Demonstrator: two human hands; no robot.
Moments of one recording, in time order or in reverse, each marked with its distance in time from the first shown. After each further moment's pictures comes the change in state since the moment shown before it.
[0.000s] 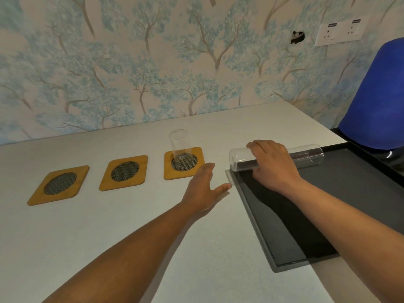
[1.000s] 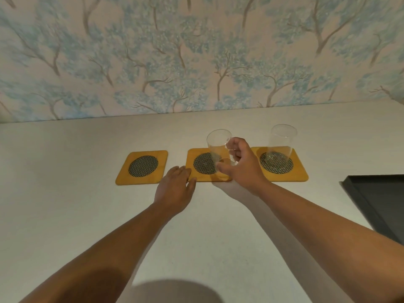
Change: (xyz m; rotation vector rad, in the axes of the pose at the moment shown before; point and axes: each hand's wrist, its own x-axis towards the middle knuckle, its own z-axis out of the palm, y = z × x) left_hand -0.052 -0.235 -0.224 0.472 0.178 -0.128; right_hand 0.129 -0.305 0.119 1.272 -0.132 0.216
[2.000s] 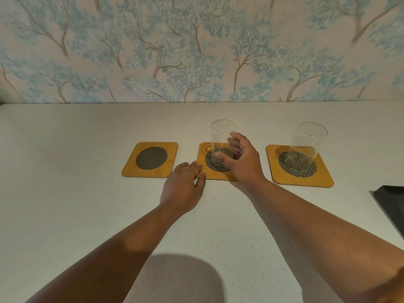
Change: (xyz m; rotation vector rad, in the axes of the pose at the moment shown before) left_hand -0.001 -0.012 0.013 -0.085 0.071 -0.064; right_hand 0.036 0.038 0.045 0.010 0.009 0.028
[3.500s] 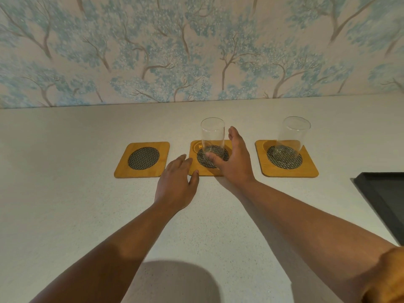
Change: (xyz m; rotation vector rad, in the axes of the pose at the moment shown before) left_hand 0.000 0.004 -0.001 0.041 0.019 0.010; right_hand -0.022 -0.014 0.002 -0.272 0.114 -0.082
